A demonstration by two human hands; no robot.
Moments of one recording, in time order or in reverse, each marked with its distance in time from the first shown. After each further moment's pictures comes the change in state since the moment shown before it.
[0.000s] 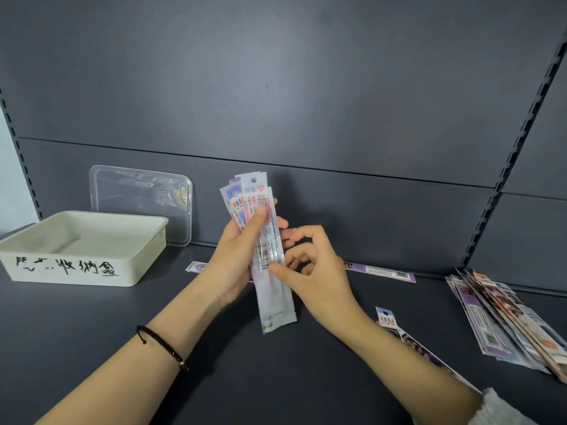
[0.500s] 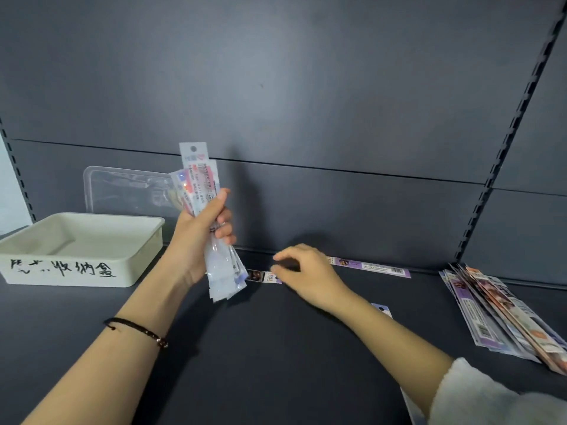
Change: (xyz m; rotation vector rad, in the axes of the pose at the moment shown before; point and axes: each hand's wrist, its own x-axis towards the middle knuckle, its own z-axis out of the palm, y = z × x) left_hand 0.019 0.021 -0.042 -0.102 0.142 0.029; right_hand 0.028 0.040 0.000 -0.514 -0.191 0.135
